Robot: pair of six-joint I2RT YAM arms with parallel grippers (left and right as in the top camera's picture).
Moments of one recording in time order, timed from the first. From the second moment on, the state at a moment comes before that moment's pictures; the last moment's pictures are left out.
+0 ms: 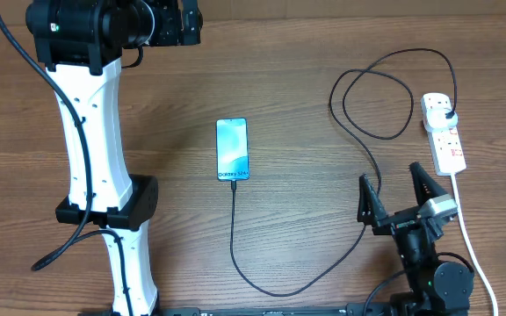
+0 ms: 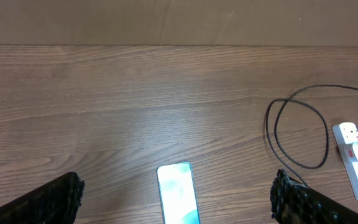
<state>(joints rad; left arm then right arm) -0.14 2.26 3.12 -1.69 0.18 -0.18 0.12 0.02 0.05 0.16 -0.14 0.17</state>
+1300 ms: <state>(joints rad) -0.14 2.26 3.12 -1.69 0.18 -0.18 0.12 0.01 0.02 -0.02 -0.15 0.17</state>
